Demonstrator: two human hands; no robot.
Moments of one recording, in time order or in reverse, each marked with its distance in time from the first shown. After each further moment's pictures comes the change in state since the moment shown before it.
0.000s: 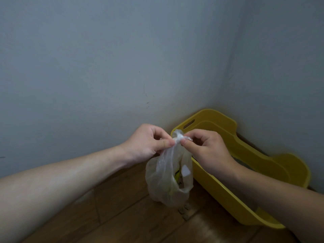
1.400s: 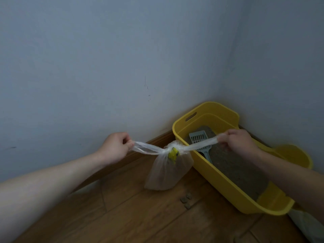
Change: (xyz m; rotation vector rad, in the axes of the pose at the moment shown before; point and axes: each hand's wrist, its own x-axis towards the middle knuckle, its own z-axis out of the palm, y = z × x) left_hand -0.016 -0.091 -0.067 0.711 0.324 -0.199; right_hand 0.009 0.082 -0.061 -0.098 0.020 0.542
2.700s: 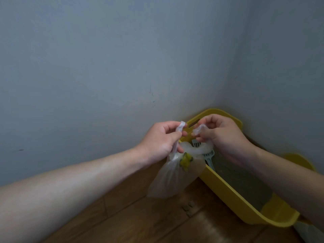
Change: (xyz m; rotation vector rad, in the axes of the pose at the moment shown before) left_hand -0.032 0.136 -0.003 -0.821 -0.262 0.093; right_hand -0.046 -0.091 0.024 0.366 -0.150 -0.240
